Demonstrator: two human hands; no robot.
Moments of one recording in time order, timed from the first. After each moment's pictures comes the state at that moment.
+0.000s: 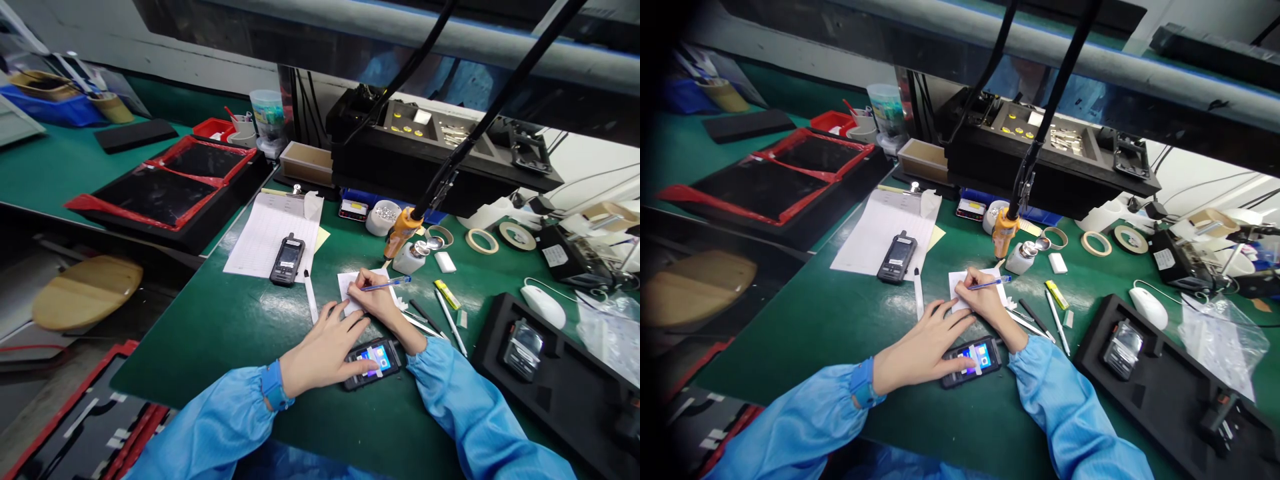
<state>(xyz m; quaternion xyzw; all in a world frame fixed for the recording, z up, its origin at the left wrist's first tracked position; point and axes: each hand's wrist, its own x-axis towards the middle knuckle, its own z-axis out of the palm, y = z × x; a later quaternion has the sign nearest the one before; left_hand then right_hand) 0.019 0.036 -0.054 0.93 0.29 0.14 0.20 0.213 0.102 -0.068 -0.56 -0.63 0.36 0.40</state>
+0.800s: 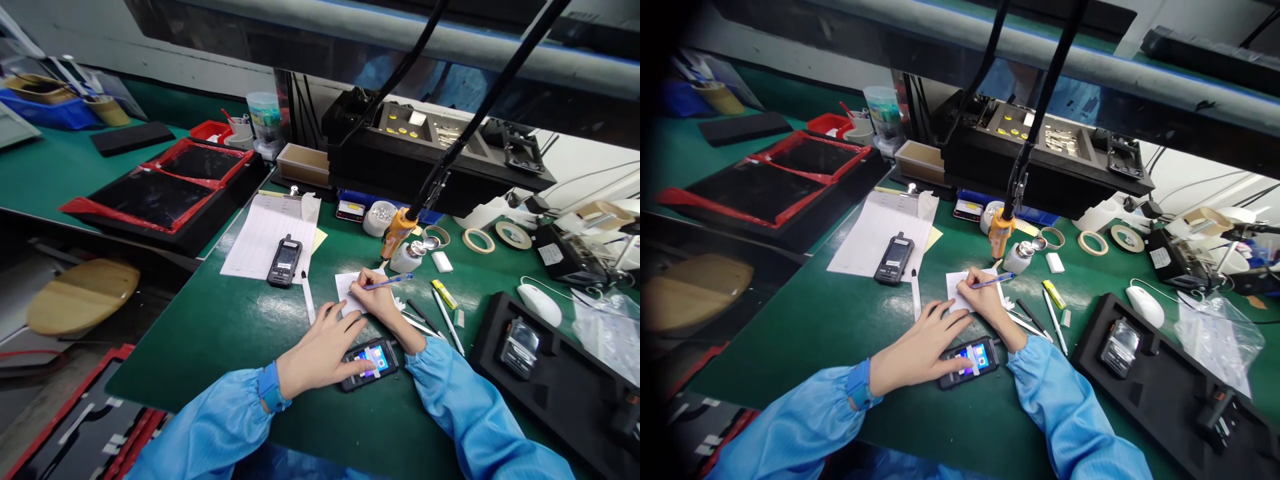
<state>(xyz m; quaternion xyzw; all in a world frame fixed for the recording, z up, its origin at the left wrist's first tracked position) 0.018 0.035 -0.056 0.92 0.29 0.14 0.20 0.217 0.103 -0.068 -0.57 -0.62 0.35 0.42</state>
